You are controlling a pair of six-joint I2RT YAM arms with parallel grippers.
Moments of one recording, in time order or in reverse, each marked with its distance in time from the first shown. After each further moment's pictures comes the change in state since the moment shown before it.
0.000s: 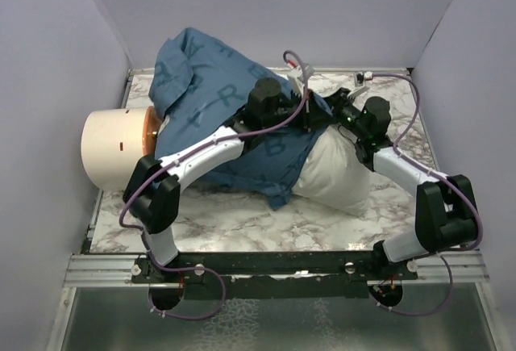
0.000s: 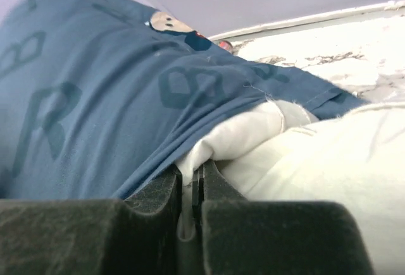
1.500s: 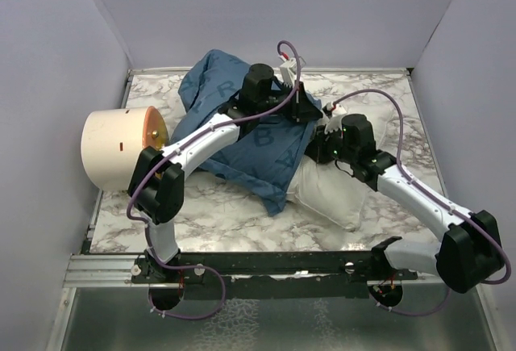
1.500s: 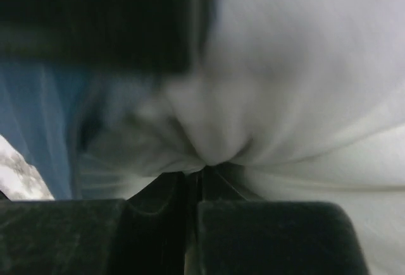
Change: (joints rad) left arm 0.116 0.037 0.042 -0.140 0.140 0.040; right arm 0.228 -0.294 -0.050 -0.806 0.253 -0.487
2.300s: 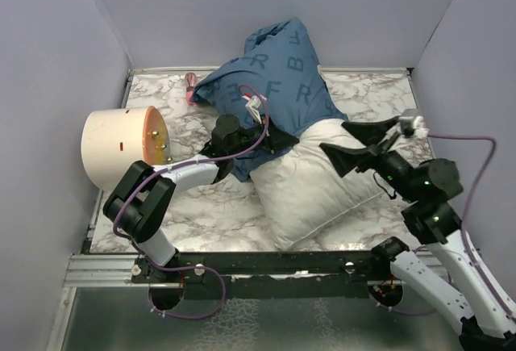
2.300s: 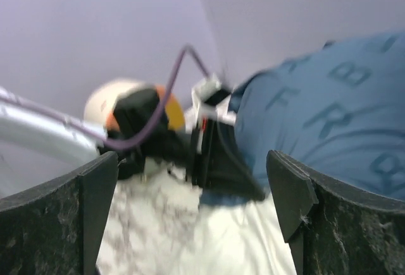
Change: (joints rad) left arm 0.028 -0.204 -0.687 0.665 -0.082 -0.220; right arm 0.015 -0.578 -0.141 0.303 -0.137 0.109
